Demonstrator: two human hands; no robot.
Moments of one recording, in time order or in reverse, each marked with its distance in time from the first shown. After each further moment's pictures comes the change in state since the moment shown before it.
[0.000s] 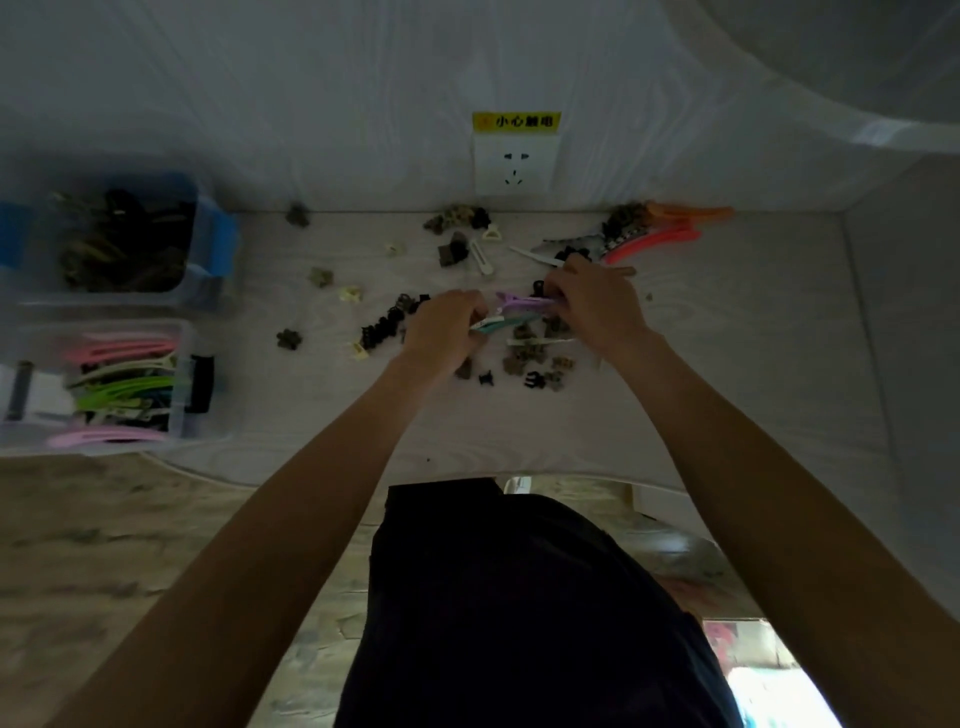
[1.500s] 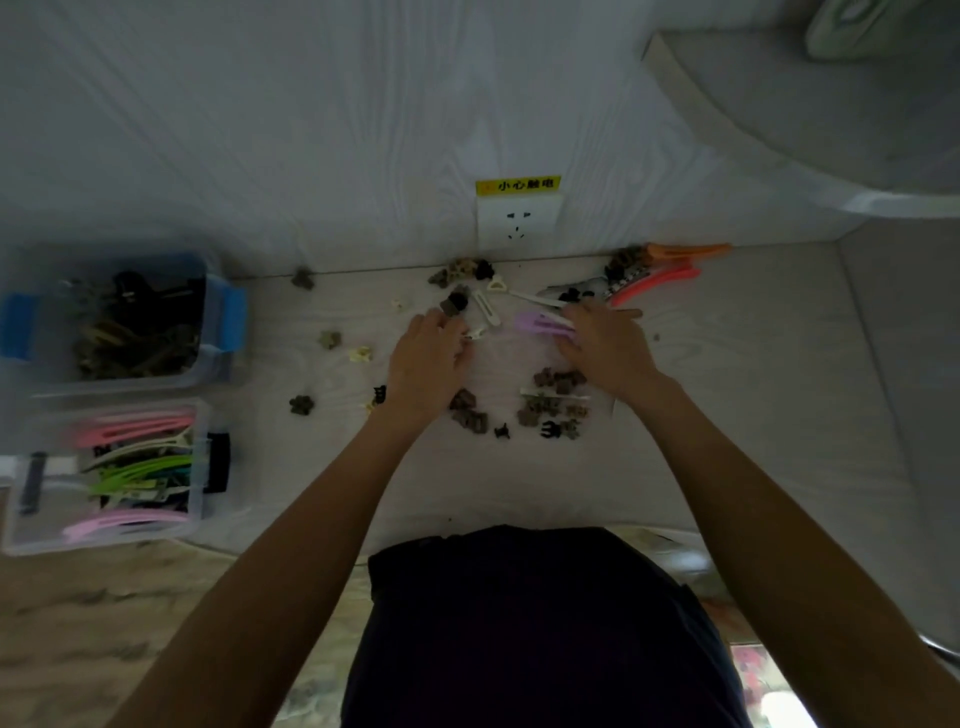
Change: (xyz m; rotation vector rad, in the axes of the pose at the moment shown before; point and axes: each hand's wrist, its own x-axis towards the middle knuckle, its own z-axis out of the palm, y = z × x) left_hand 0.016 -0.031 -0.015 0.075 0.196 0.107; right_hand 0.010 0.001 0.001 0.117 -0.002 0.122
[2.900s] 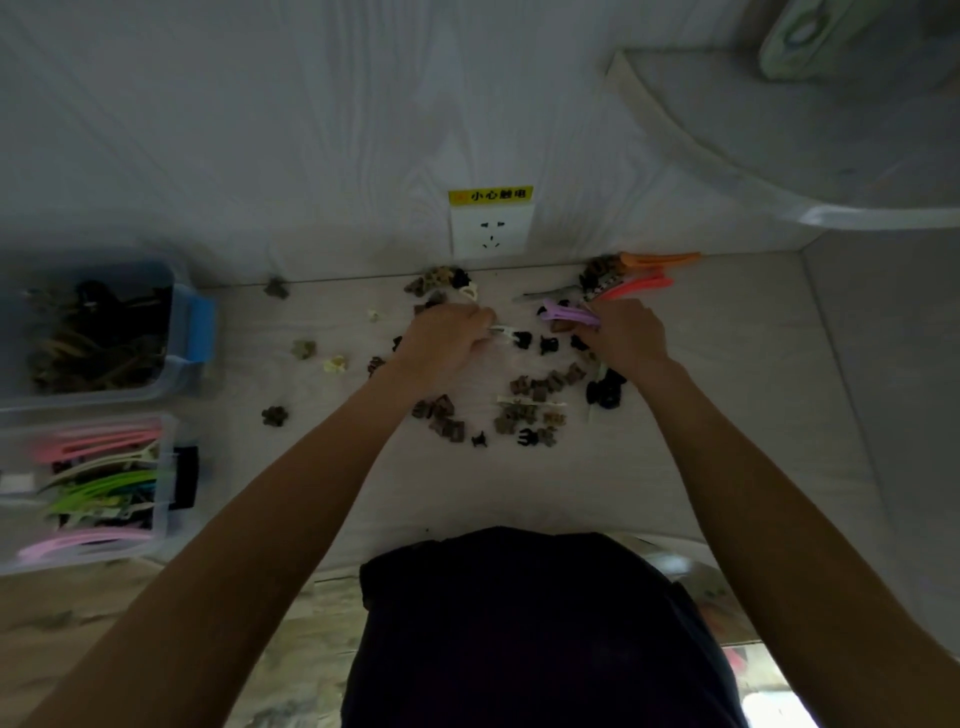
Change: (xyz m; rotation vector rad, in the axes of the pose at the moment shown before) left_hand 0.046 0.021 -0.002 0.066 -0.123 0.380; right_hand 0.006 0.039 -0.022 0.039 -0.056 0.251
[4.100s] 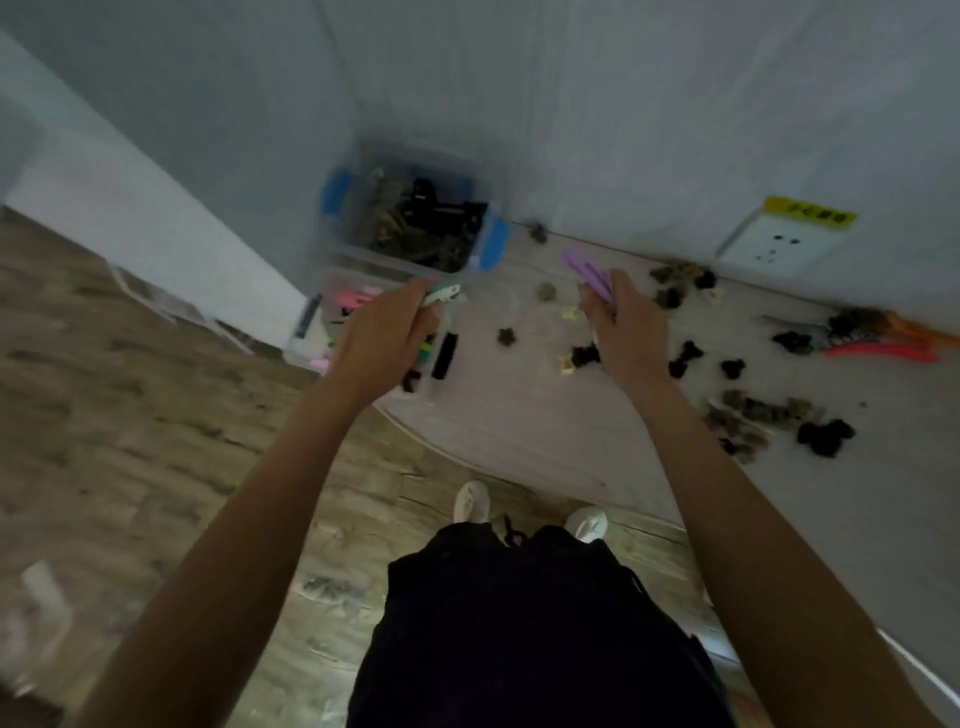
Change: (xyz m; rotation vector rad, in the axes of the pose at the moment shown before) left_hand -0.277 -0.080 -0.099 -0.072 0.393 -0.606; right_hand -0.061 -0.239 0.054 0.378 0.134 -0.338
